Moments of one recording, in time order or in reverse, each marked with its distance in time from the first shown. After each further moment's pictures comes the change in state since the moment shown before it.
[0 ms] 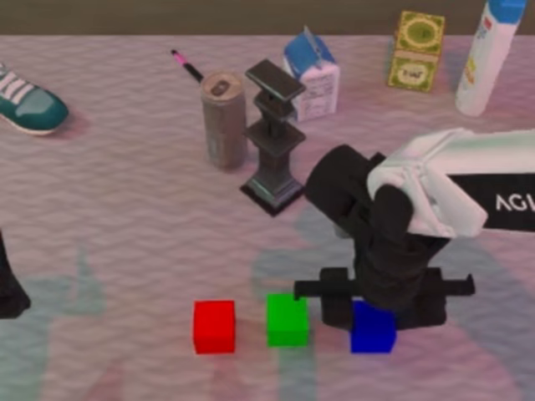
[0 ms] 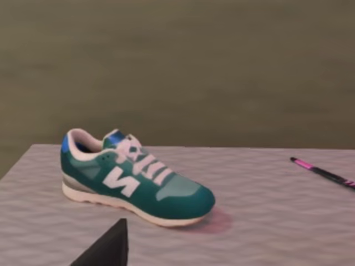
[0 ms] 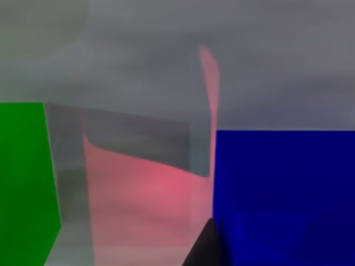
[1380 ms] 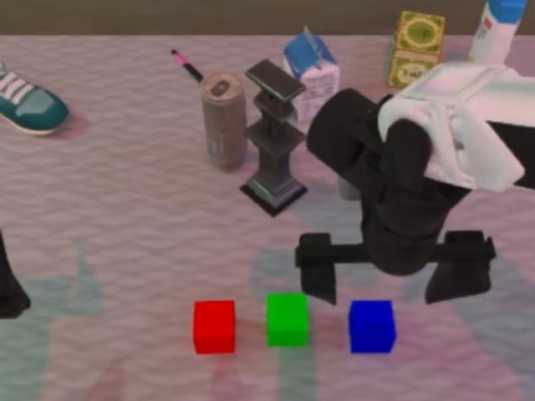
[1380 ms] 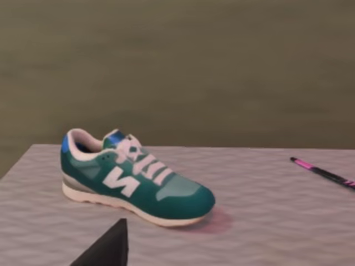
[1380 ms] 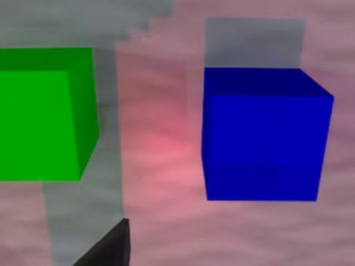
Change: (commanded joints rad) left arm 0.000 0.000 0.000 0.000 0.000 0.000; right arm 0.008 -0.101 0.164 -0.265 0.000 -0.002
